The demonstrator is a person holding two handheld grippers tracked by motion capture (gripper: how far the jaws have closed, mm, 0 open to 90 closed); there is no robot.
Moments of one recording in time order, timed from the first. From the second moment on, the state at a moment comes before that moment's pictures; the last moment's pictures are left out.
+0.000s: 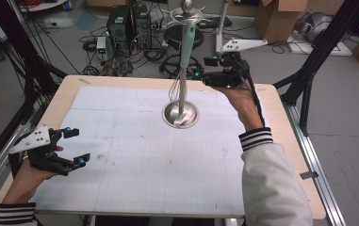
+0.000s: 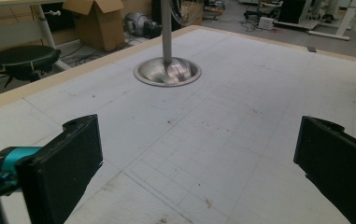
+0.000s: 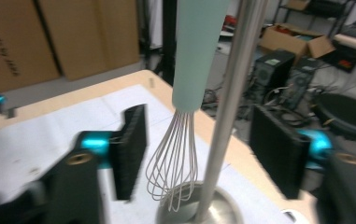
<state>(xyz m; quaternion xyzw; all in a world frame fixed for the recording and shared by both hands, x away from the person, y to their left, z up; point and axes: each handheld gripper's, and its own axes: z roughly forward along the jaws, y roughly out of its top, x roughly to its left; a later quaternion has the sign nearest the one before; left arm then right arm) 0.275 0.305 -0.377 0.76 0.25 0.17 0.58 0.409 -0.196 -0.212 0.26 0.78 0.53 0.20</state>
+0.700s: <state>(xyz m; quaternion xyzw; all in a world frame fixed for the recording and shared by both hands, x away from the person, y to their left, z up) 0.276 0.299 -0.385 0.76 0.24 0.17 0.58 0.324 -0.259 -0.314 0.23 0.77 0.58 0.16</state>
